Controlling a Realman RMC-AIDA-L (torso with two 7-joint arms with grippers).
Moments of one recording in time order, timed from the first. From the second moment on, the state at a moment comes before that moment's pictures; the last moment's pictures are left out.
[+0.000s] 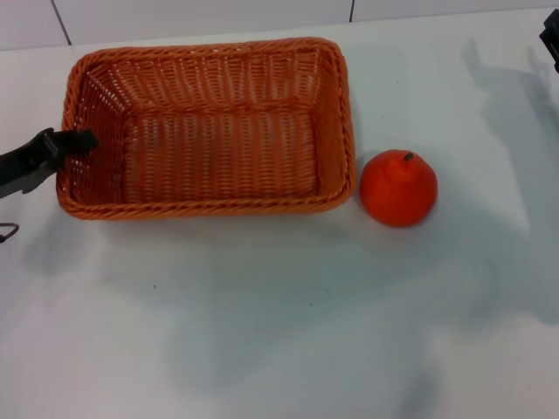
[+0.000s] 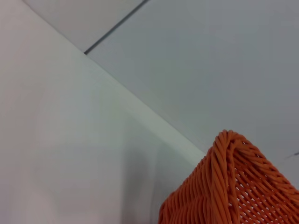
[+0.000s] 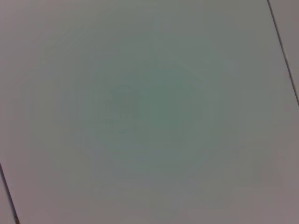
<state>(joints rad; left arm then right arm) -0.42 -2.17 0.67 0.80 1.98 1.12 -2.31 0.54 2.09 2.40 0.04 -0.45 1.07 0.46</state>
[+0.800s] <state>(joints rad) -0.40 -2.17 0.69 0.80 1.94 1.14 -2.30 0.54 2.09 2.40 0.04 -0.45 1.07 0.46</state>
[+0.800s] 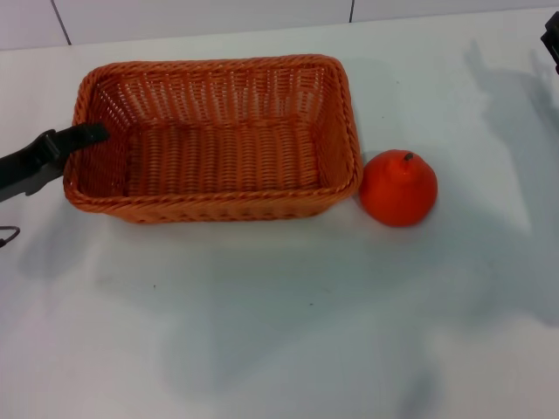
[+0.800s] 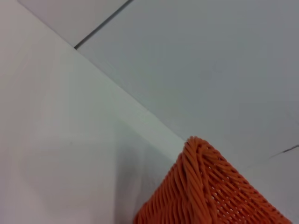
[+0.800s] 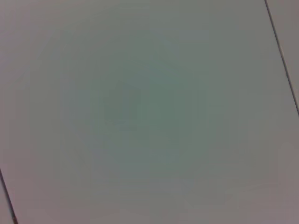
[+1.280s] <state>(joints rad) -0.37 -2.17 0.68 0.83 1.93 1.28 -2.30 0.54 2.09 2.40 0.04 -0.45 1.05 0.46</state>
